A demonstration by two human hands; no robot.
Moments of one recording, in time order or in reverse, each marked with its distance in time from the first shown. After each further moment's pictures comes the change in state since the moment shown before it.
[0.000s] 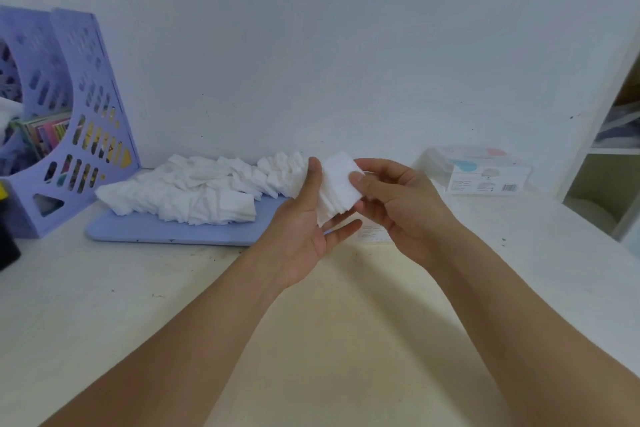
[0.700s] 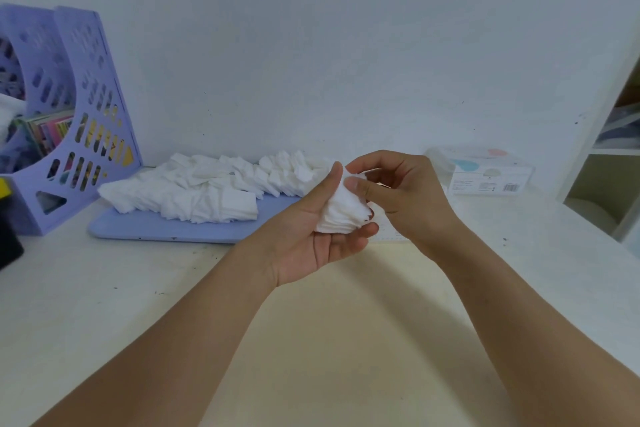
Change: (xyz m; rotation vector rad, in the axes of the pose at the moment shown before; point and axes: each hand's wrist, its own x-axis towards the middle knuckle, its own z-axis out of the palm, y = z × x) left_hand -0.007 0.011 -0.005 0.039 -0.244 -0.217; right_hand 0.001 -0.003 -0.005 -0.517 -0.129 -0.432
